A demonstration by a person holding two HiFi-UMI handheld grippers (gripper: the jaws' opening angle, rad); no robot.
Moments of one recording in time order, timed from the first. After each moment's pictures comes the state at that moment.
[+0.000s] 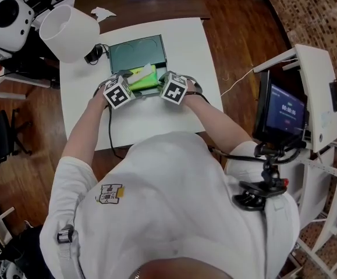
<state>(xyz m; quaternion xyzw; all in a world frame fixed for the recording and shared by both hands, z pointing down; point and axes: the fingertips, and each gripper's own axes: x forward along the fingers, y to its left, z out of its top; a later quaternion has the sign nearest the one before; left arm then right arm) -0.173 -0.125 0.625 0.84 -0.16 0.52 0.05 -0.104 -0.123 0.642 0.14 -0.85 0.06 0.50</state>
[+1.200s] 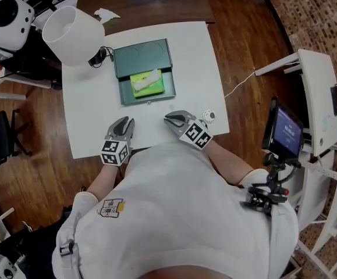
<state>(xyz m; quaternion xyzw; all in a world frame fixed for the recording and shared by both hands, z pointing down) -0.235 -0.007 0.611 0.82 -0.49 0.16 0.25 -0.099 0.003 0.618 0.17 -0.94 0.12 0.26</state>
